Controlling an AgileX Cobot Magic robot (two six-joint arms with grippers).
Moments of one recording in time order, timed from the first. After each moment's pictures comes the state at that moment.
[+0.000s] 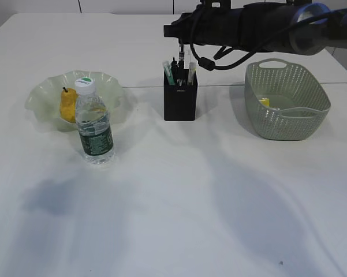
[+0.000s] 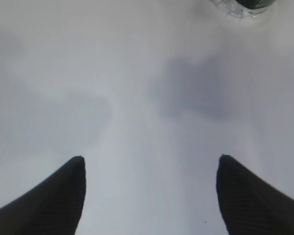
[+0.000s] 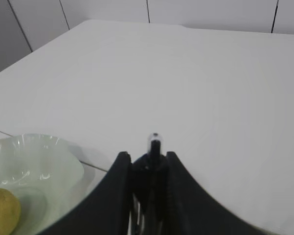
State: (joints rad) left arm -0.13 1.19 -0.75 0.01 0.72 -0.11; right arm 0.29 2.26 -1.87 1.70 0.18 -1.66
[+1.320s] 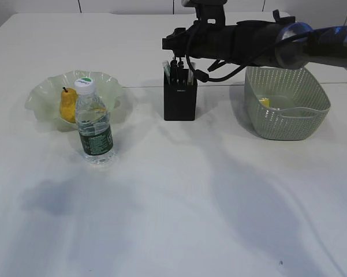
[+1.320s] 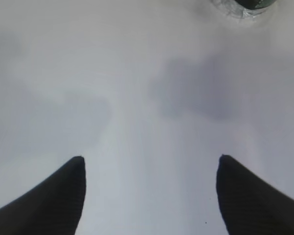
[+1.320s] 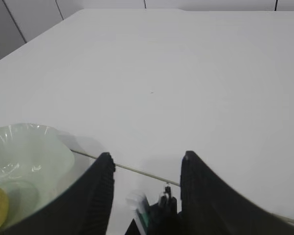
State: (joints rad) left arm -0.13 1.19 -0.75 0.02 0.72 -0.11; right arm 0.29 2.36 -1.94 1.78 0.19 -1.70
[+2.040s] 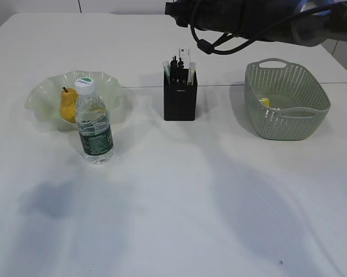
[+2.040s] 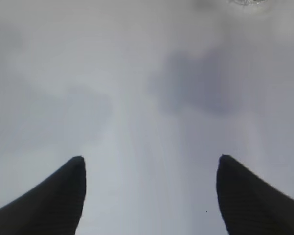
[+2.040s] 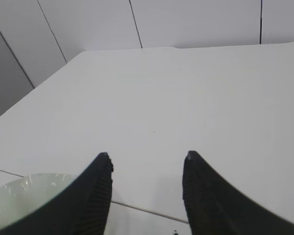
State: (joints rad) left arm -0.13 1.19 -0.75 0.02 0.75 -0.11; right arm 0.29 2.26 -1.94 1.79 0.16 -1.61
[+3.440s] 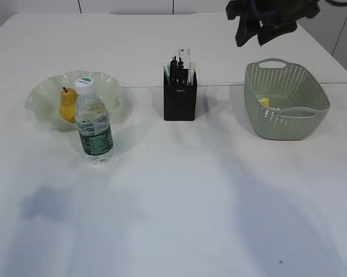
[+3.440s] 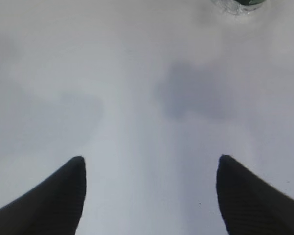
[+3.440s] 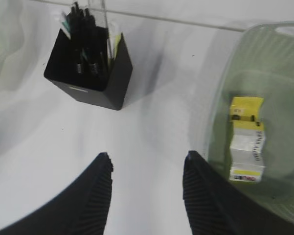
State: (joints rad) left arm -0.13 1.10 -0.75 0.02 0.80 -0.13; right arm 0.21 1.98 -1.94 0.06 1.02 0.01
